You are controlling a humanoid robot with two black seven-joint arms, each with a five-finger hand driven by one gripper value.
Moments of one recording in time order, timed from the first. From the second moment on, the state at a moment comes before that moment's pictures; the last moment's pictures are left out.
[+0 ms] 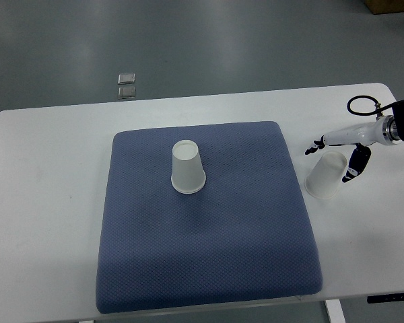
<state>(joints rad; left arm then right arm) -0.01 0.00 -0.15 -0.15 0.08 0.05 0.03 1.18 -0.67 -0.22 0.92 -1.38 0.27 0.38</state>
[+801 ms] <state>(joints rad) -0.01 0.00 -0.15 -0.15 0.08 0.05 0.03 1.15 -0.64 -0.22 0.89 -1.39 0.23 0.37</state>
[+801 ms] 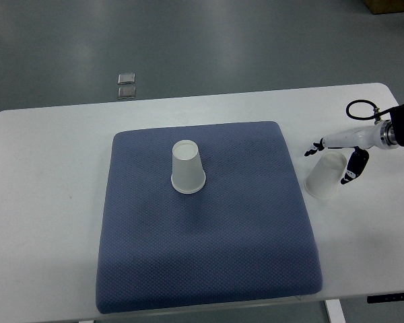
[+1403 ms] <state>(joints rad) -0.01 0.00 -0.15 -0.15 0.08 0.05 0.03 1.14 -0.62 -0.22 0.89 -1.41 0.22 0.38</state>
